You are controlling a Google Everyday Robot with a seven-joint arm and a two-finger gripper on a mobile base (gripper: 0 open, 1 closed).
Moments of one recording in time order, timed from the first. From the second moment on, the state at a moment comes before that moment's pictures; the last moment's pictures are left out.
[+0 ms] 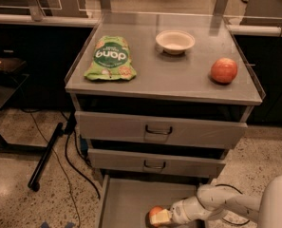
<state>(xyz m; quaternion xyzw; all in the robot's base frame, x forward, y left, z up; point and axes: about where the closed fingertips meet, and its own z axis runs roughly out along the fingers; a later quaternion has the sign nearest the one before) 0.409 -0.092 0.250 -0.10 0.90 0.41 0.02</state>
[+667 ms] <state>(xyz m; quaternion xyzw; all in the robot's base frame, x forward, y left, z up) 0.401 -0.081 0.222 -0.07 0.90 0.43 0.00</state>
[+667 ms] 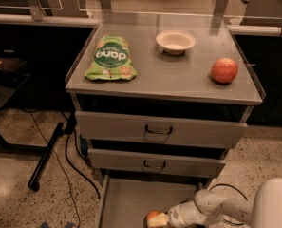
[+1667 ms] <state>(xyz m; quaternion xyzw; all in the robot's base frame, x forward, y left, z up) 0.426 -0.060 0.158 -0.03 0.90 0.43 -0.02</state>
